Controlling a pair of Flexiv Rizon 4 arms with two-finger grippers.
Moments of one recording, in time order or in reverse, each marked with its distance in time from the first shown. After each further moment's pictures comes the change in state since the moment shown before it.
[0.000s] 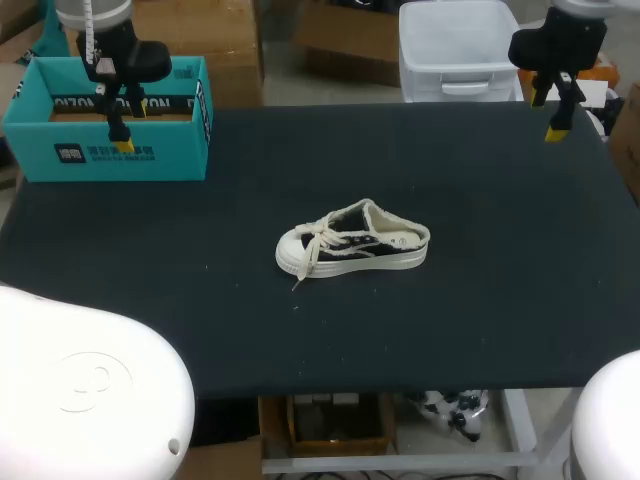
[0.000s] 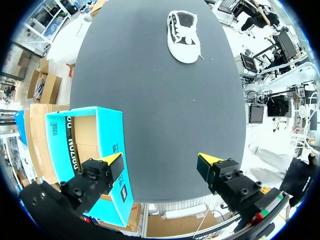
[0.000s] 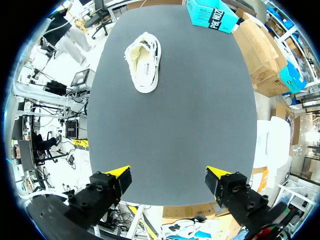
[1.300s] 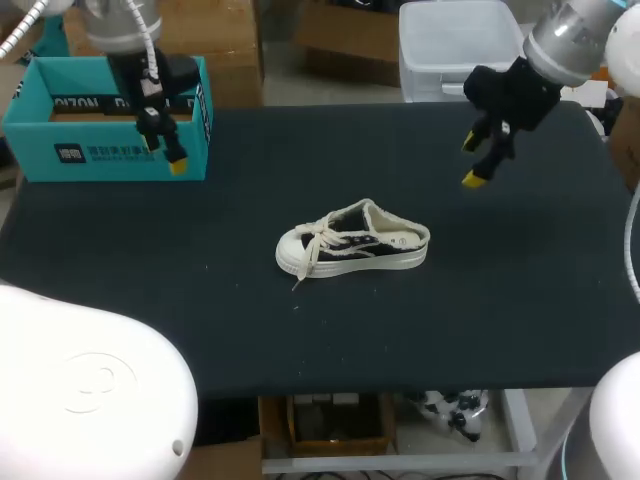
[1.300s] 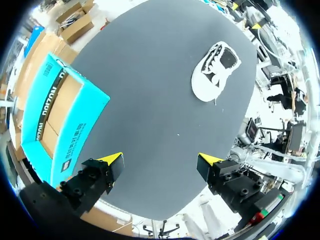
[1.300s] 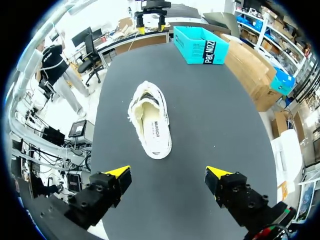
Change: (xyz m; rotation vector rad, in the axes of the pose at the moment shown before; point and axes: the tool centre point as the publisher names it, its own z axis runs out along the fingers) left arm 0.052 -0.057 0.020 0.045 0.112 -0.685; right arm 0.056 0.124 0.051 -0.410 -0.006 0.180
